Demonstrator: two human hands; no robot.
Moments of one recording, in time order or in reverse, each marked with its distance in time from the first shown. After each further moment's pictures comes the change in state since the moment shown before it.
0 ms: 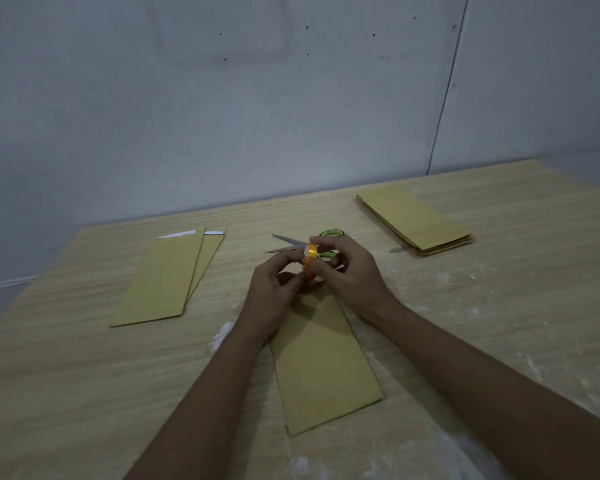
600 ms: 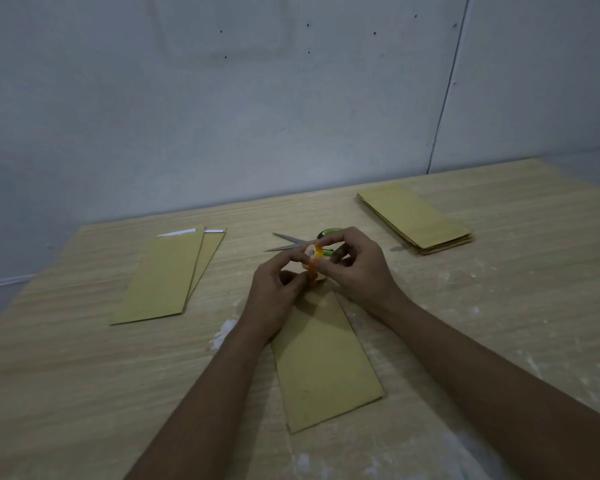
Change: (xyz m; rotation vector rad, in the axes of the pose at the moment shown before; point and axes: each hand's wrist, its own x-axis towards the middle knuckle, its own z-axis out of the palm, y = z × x) left_hand -0.001 0.000 0.000 0.094 0.002 0.016; right_hand 0.002 -0.008 -0.009 -0.030 0.017 -0.079
